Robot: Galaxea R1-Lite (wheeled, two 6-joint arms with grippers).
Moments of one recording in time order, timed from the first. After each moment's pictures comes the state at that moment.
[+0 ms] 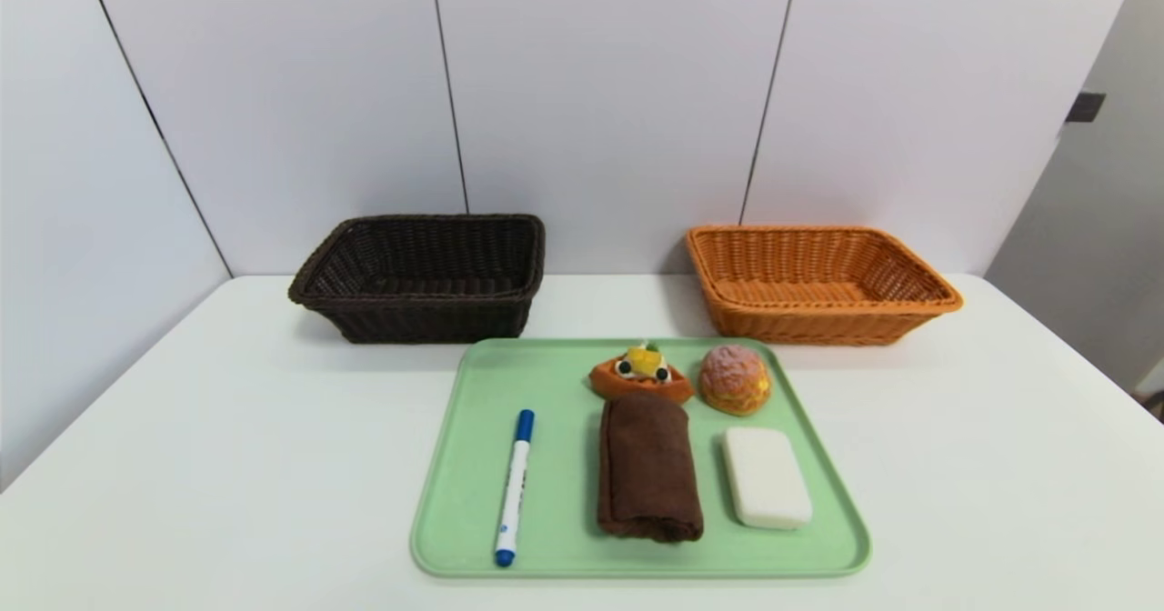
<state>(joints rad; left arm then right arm) 0.00 0.00 0.00 0.00 0.00 -0.03 0.00 0.00 0.00 0.00 0.00 -0.01</state>
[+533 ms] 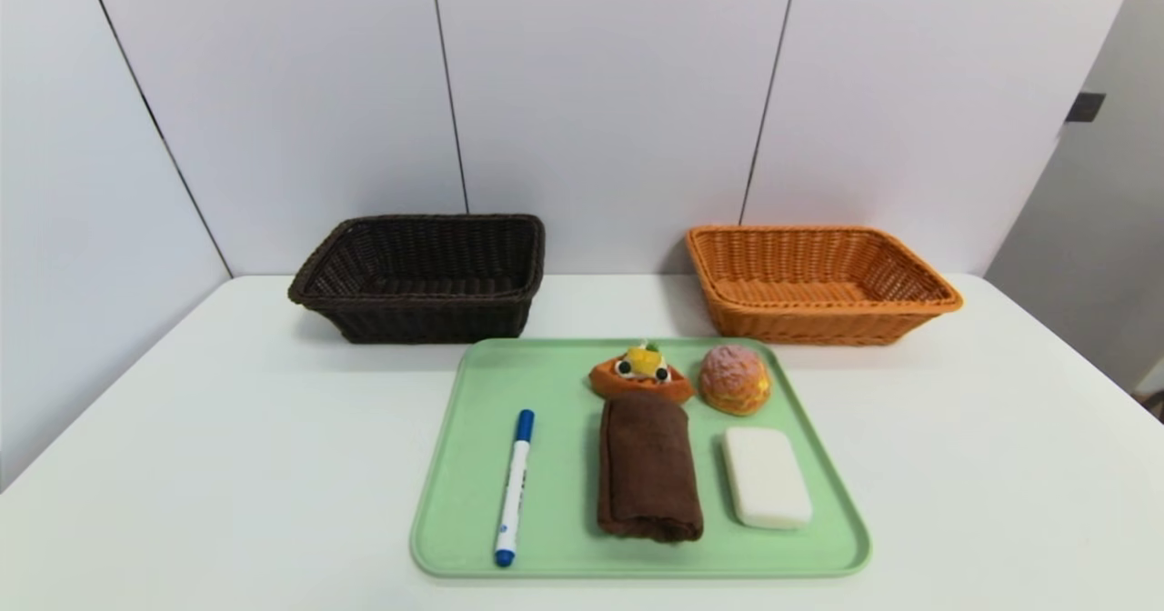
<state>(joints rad) 0.00 0.01 -0.16 0.11 -0.03 -0.02 0.00 0.05 -0.22 0.12 0.02 -0.02</state>
